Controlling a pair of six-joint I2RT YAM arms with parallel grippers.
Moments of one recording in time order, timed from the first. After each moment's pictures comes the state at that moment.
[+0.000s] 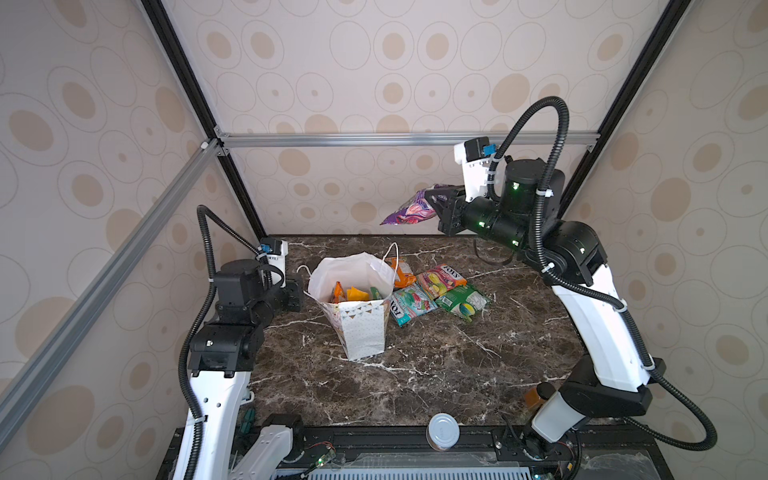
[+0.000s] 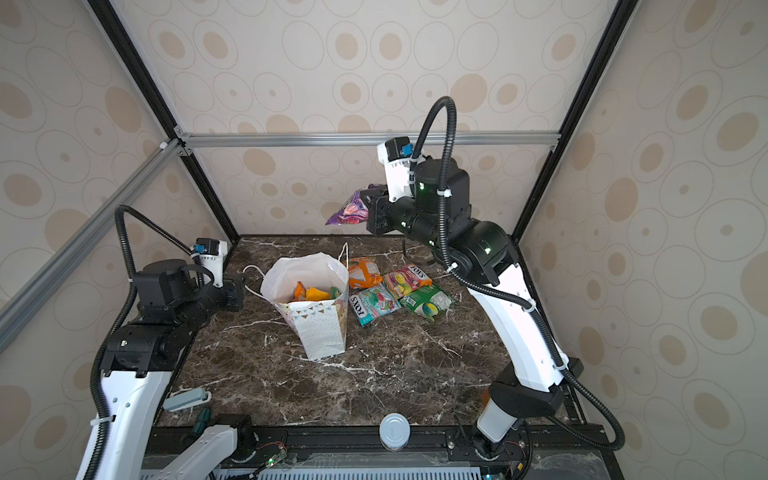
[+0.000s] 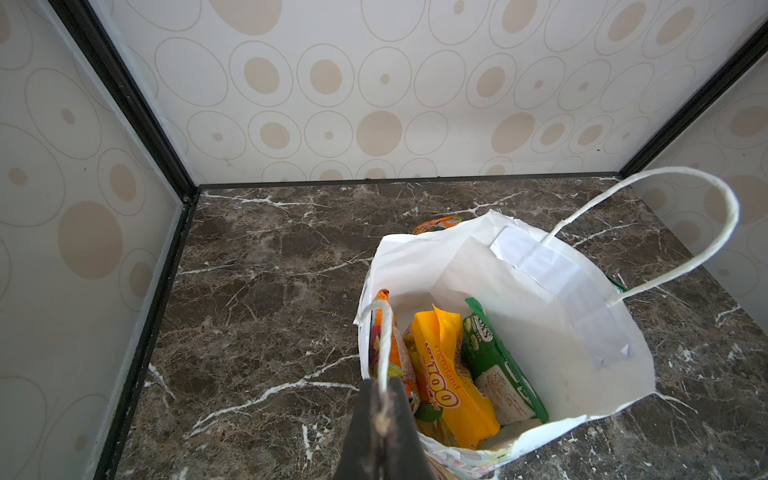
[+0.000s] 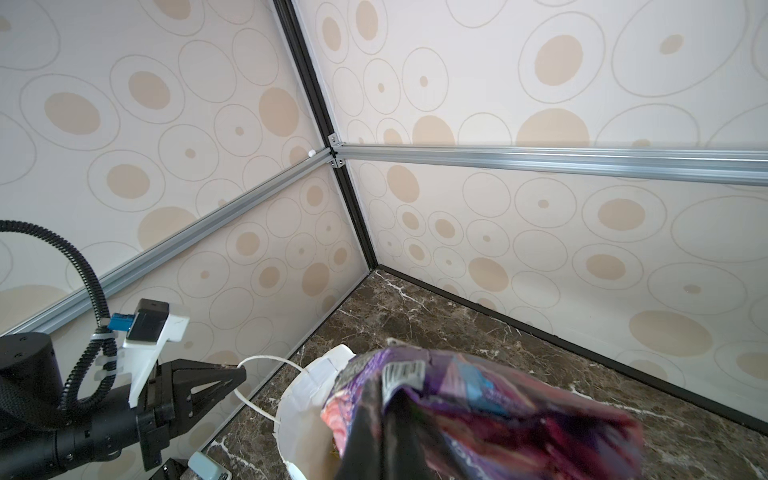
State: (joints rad) left arm -0.05 0.89 1.26 -0.83 0.15 -0.03; right arm 0.76 1.67 2.40 -0.87 -0.01 0.24
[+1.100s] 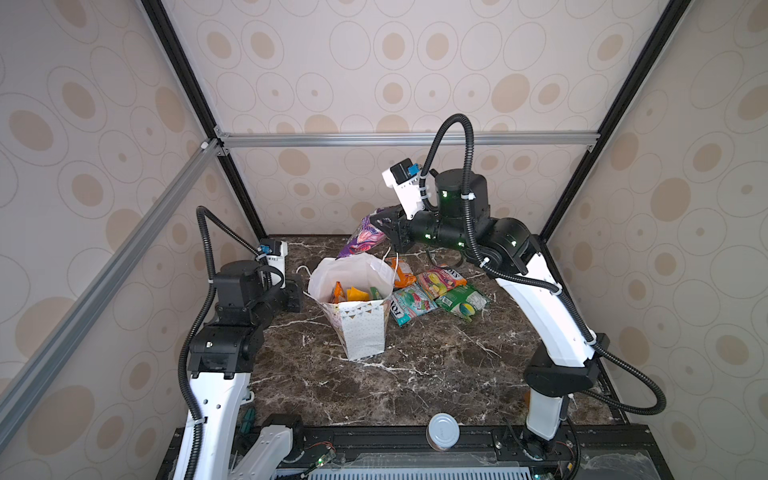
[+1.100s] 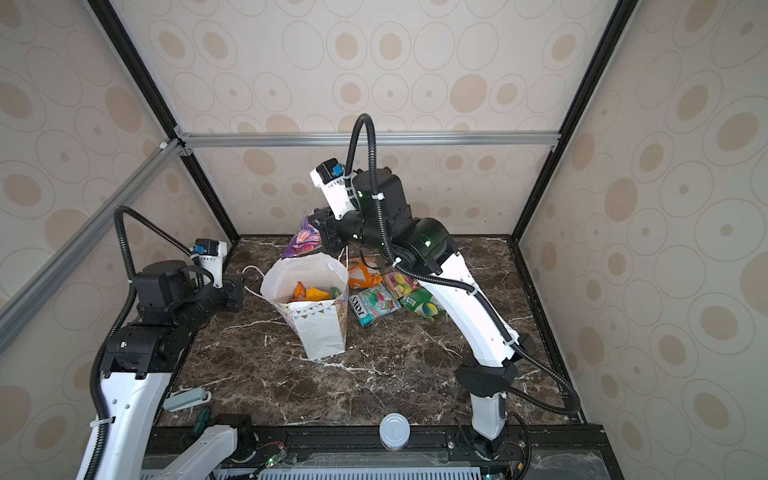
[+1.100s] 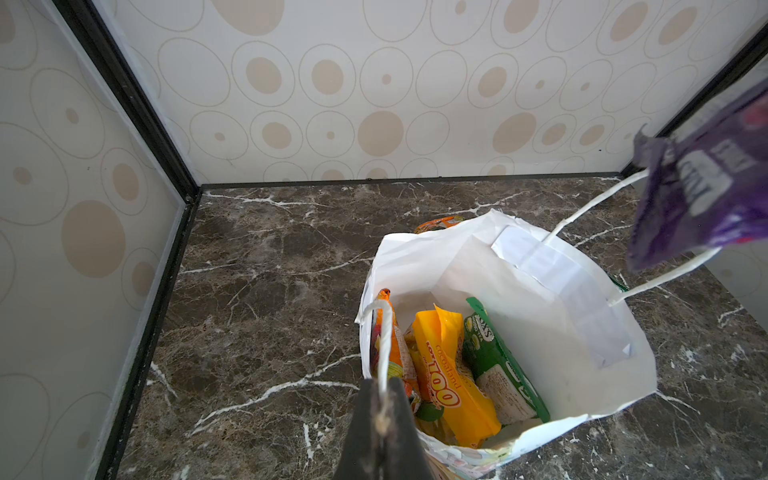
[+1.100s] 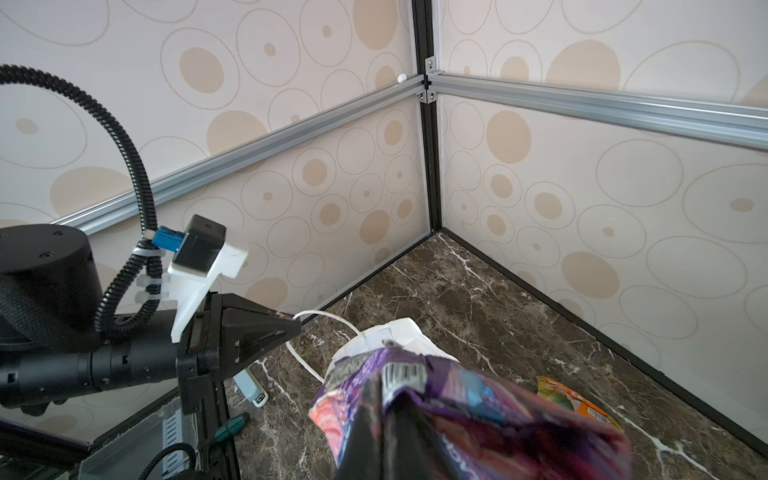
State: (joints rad) left arm -0.05 0.88 1.25 -0.83 0.15 -0.03; right arm 0.87 1.89 2.55 -0.91 -0.16 0.14
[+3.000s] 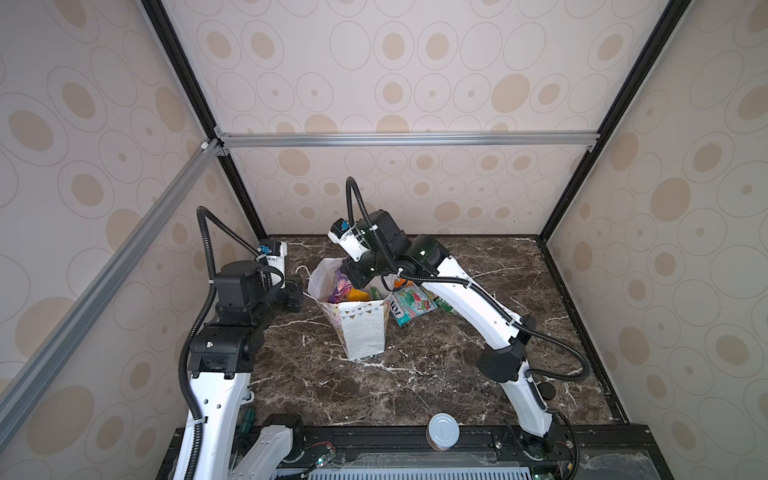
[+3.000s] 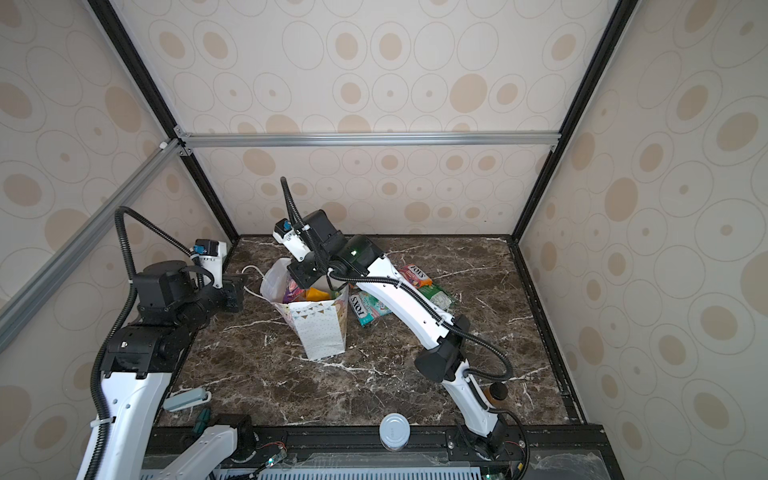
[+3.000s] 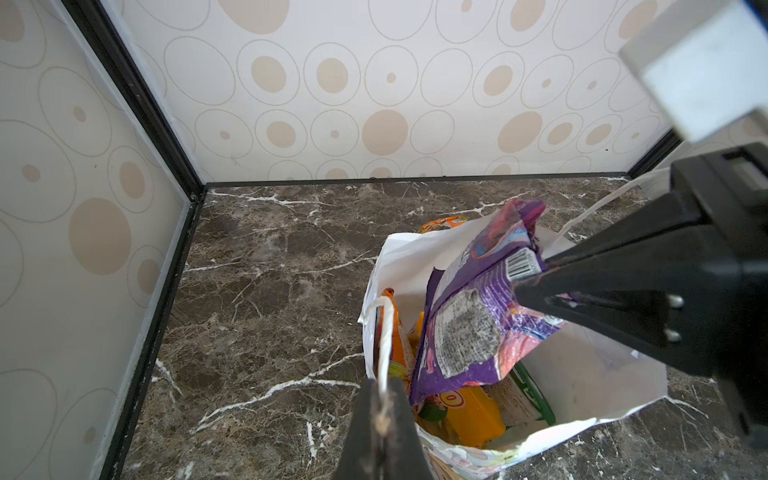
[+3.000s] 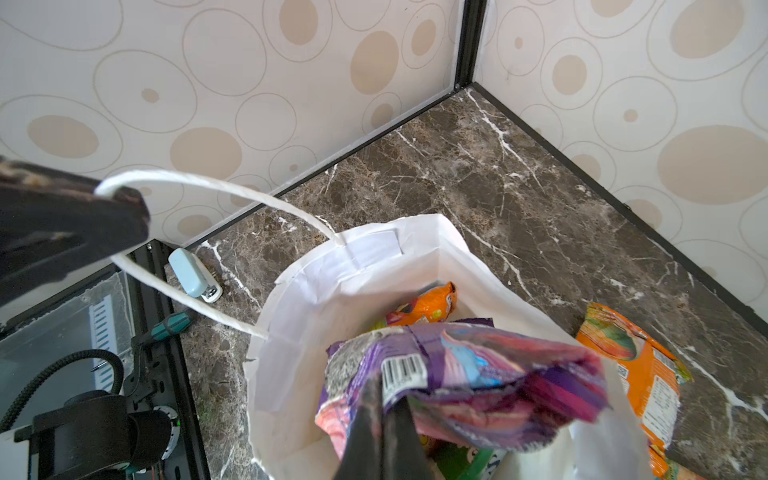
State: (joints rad) left arm -0.05 0.88 1.25 -0.83 0.13 -0.03; right arm 0.94 2.22 2.62 -1.05 -0.15 0.03
